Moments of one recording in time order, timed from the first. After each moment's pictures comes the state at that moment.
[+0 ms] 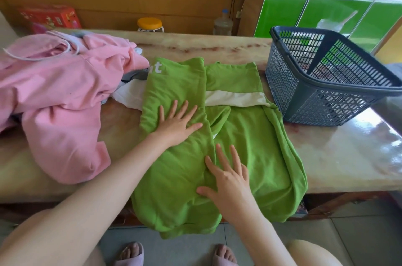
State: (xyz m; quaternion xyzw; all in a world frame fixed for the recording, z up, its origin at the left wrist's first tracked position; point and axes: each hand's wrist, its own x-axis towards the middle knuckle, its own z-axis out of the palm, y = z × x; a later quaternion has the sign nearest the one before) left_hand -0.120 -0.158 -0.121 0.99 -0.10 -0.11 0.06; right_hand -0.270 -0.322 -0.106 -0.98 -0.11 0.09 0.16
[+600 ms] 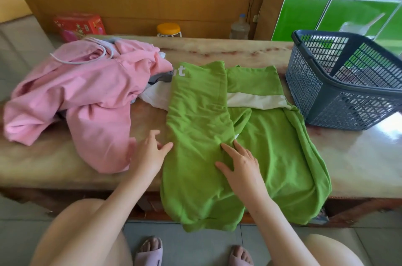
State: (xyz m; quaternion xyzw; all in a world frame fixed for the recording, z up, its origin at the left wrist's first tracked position) left_hand -0.227 -0.076 -0.124 0.93 0.17 0.04 0.32; right_hand -0.255 -0.299 -0.108 -0.96 -0.05 0.04 0.28
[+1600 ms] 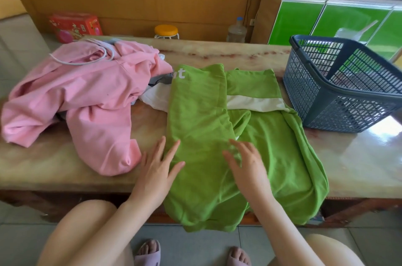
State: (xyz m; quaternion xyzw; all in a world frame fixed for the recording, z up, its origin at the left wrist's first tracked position) left_hand -0.268 -0.084 -0.139 0.97 -0.03 0.04 0.22; right_hand -0.250 -0.305 -0.116 -0.93 -0.03 -0.07 0.35
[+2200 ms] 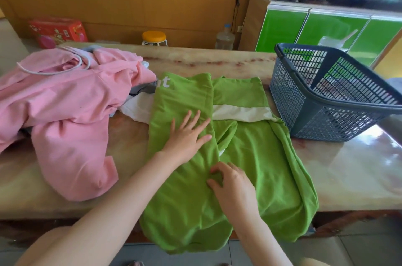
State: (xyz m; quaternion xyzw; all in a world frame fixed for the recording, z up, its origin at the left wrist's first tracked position) left_hand -0.135 -0.161 -0.111 0.98 -0.15 -0.05 0.12; right_hand -0.249 -0.302 -0.102 -0.97 0.00 0.01 0.26
